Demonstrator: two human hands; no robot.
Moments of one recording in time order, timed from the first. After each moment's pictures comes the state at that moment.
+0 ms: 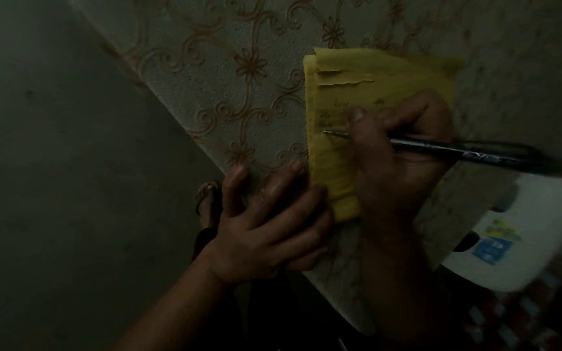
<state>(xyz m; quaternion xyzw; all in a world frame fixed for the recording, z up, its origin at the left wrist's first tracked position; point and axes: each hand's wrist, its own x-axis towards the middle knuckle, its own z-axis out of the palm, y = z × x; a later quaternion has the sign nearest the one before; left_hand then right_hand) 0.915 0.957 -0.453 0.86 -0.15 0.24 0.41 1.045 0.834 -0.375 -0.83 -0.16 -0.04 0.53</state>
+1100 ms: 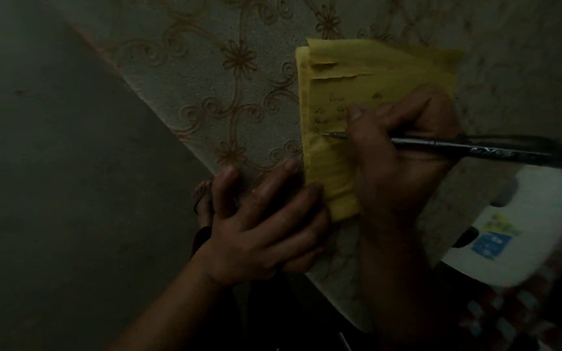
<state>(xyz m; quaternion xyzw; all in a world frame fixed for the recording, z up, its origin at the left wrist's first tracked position) 0.915 0.957 -0.455 0.87 -0.15 0.24 0.41 1.044 0.832 -0.373 -0.84 -0.15 -0.04 0.52</state>
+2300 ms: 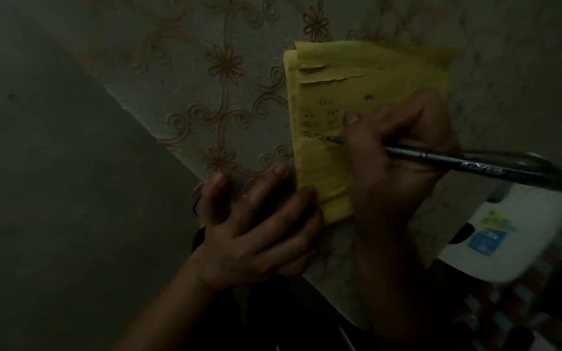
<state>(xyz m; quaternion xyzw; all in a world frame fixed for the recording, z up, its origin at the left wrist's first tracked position) 0.913 0.957 -0.456 0.87 -0.15 0.24 0.40 1.046 0.830 -0.375 -0.83 -0.17 -0.07 0.52</state>
